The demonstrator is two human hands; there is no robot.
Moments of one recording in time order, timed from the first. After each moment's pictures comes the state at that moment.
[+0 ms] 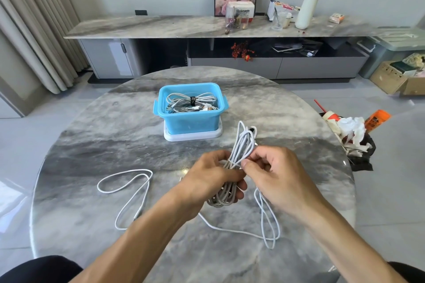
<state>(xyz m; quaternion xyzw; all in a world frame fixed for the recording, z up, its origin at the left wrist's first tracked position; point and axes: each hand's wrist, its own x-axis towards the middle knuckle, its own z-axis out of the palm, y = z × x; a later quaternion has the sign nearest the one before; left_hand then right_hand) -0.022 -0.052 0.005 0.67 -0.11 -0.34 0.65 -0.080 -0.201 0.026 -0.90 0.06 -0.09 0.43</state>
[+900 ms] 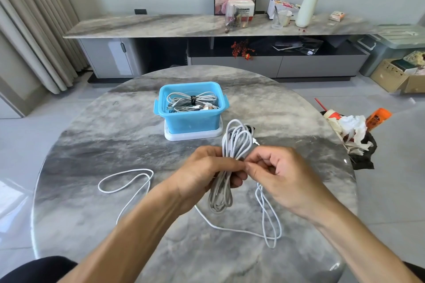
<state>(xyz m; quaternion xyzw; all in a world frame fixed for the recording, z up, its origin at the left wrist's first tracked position) -0.015 -0.043 0.025 0.63 -0.11 -0.36 0.68 -0.081 -0.212 0.022 -0.86 -0.03 -0.06 0.51</state>
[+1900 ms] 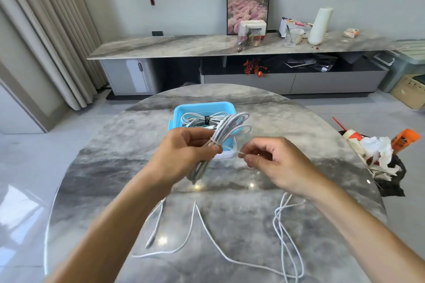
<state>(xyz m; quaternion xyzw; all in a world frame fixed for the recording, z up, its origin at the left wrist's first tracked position) 0.042 -0.006 0.053 0.73 -0.14 -0.16 0.64 -0.005 -0.217 0.029 -0.87 -0.05 -0.03 0.48</state>
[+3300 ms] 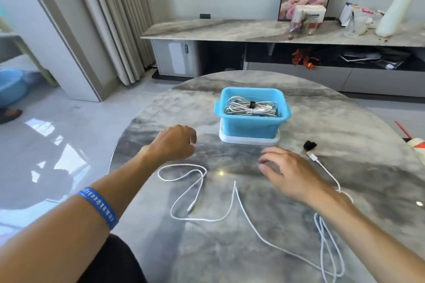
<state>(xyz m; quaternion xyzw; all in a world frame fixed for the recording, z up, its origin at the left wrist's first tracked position) 0.118 0.113 -0.037 0.99 -0.11 -0.06 0.08 0.022 -0.177 -0.054 -0.96 -0.14 -0.06 0.24</state>
